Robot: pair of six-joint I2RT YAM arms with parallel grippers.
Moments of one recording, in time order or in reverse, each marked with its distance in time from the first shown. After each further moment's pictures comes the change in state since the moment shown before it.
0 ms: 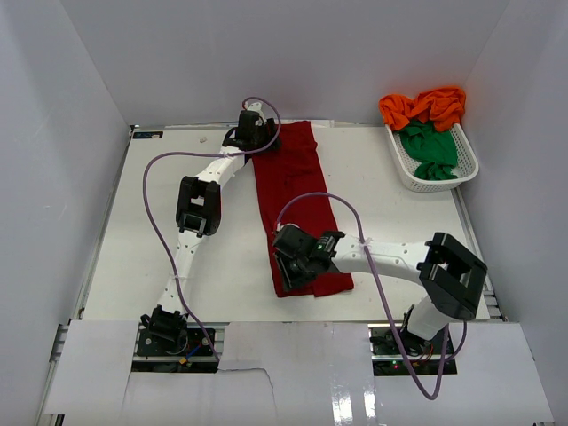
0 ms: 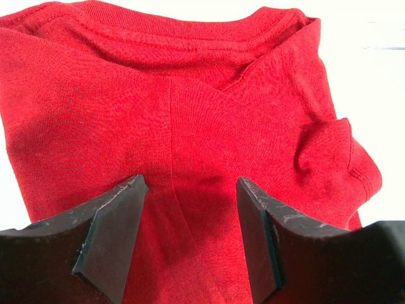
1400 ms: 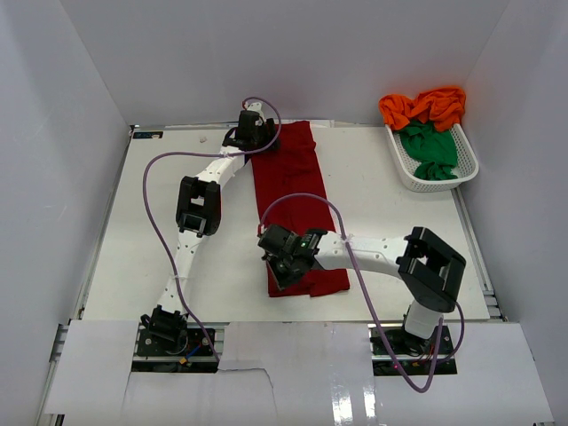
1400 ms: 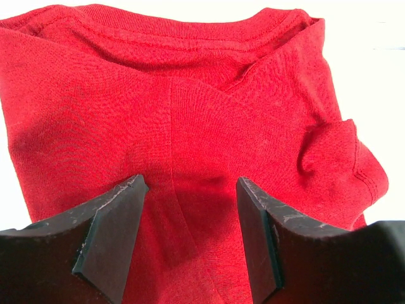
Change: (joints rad) left arm 0.000 0.000 0.000 0.000 -0.021 0.022; right arm 0.028 0.150 0.134 -0.041 -0.034 -0.062
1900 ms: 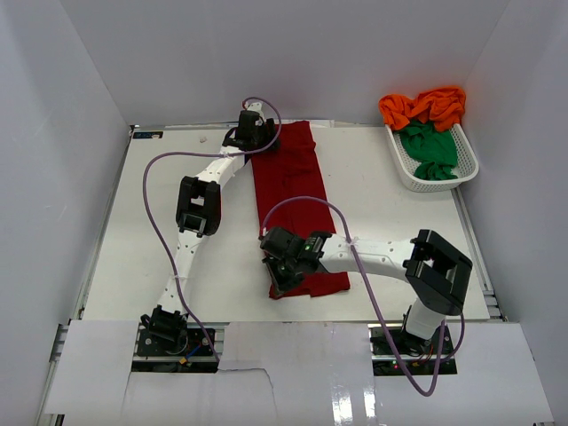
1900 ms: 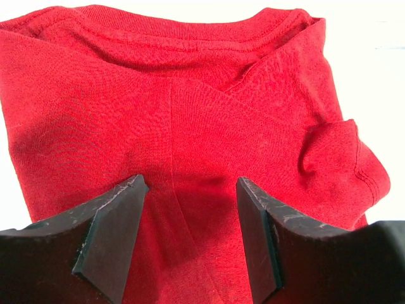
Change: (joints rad) left arm 0.000 0.000 0.000 0.000 -0.004 0.005; right arm 0.014 -0.066 -0.040 0.040 -0.088 0.072
